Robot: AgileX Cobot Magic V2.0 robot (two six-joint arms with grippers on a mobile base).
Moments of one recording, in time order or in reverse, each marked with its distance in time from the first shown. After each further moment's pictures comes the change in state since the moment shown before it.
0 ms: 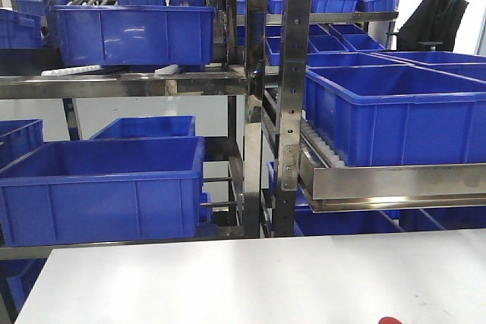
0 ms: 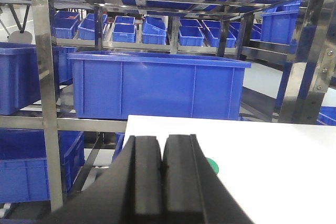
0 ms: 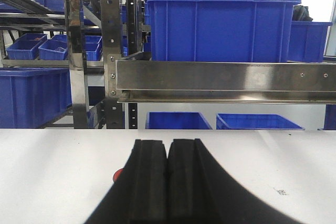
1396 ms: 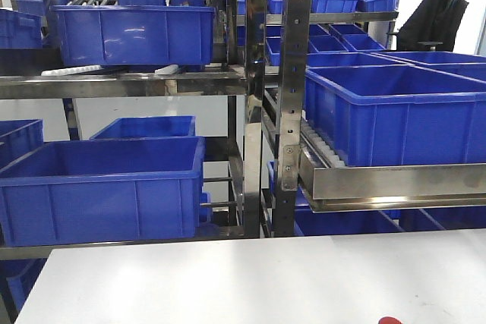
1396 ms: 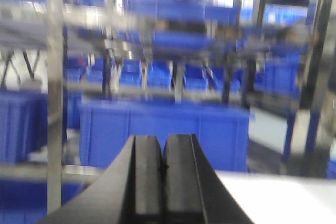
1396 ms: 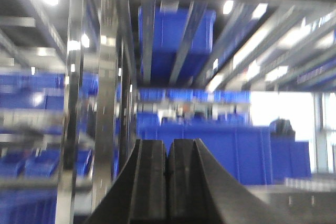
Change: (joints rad) left arm 0.000 0.000 0.000 -0.007 -0.196 -0.001; right arm 0.000 0.000 0.000 0.000 -0.461 0.000
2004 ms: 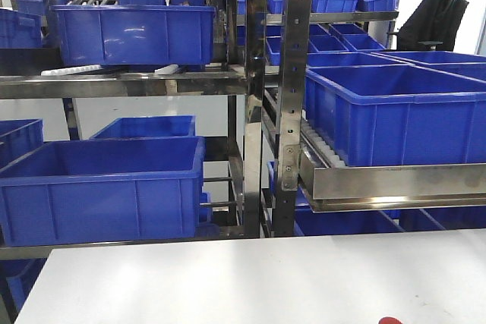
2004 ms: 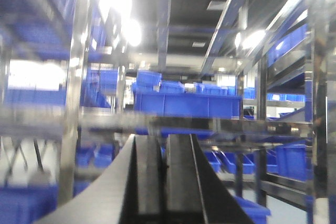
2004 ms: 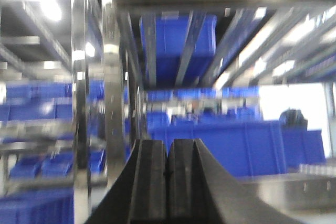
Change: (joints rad) left arm 0.000 0.001 -0.124 0.104 -0.162 0.011; right arm 0.000 0.000 -0.074 0.002 0.180 0.082
